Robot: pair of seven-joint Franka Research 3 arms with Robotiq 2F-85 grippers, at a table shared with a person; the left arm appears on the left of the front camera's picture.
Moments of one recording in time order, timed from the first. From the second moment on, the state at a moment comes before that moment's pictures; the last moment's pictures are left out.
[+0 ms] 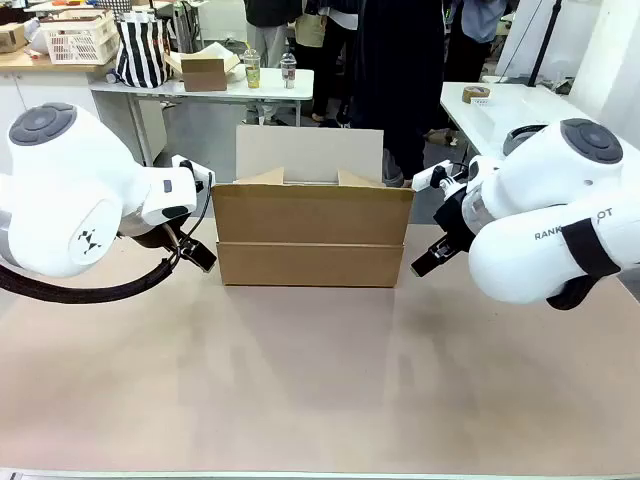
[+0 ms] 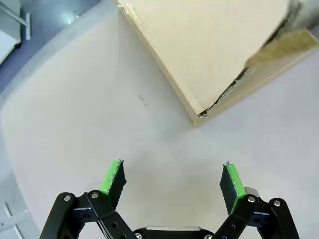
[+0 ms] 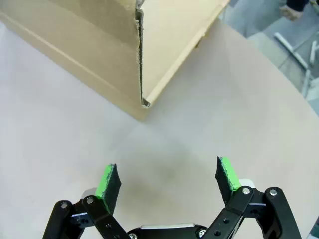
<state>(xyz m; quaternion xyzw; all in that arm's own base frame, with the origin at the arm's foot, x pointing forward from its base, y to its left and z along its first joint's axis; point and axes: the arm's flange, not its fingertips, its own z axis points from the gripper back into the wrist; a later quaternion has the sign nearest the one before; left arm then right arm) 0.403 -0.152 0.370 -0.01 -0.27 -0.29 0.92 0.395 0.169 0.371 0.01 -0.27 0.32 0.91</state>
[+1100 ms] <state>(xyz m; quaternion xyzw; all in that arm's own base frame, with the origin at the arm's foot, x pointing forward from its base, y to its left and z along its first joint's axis) 0.403 -0.152 0.370 -0.01 -0.27 -0.29 0.92 0.395 0.169 0.371 0.01 -0.27 0.32 0.91</state>
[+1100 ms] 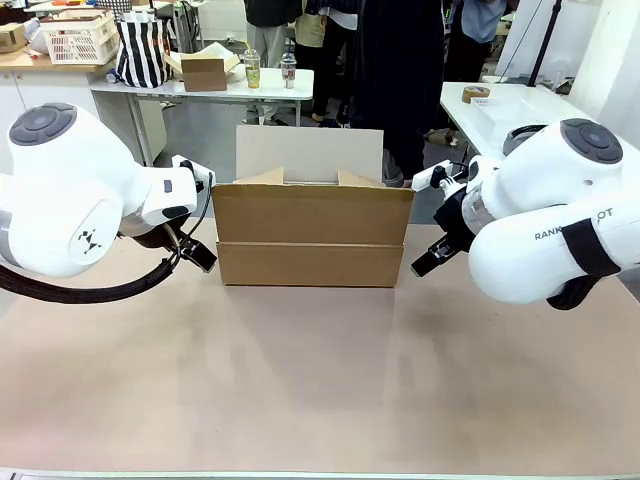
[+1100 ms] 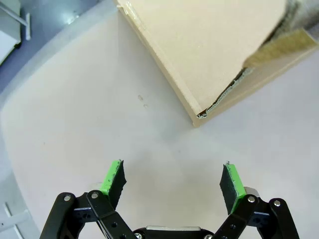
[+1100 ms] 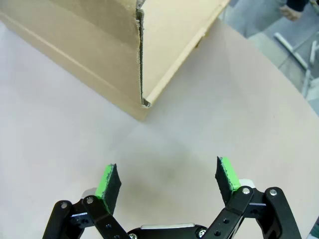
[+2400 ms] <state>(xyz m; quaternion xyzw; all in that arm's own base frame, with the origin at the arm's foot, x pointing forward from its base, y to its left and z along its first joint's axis) 0.321 -0.143 0.506 -0.05 -0.20 -0.35 0.91 0.298 0.195 0.513 0.06 -0.26 0.29 0.92</state>
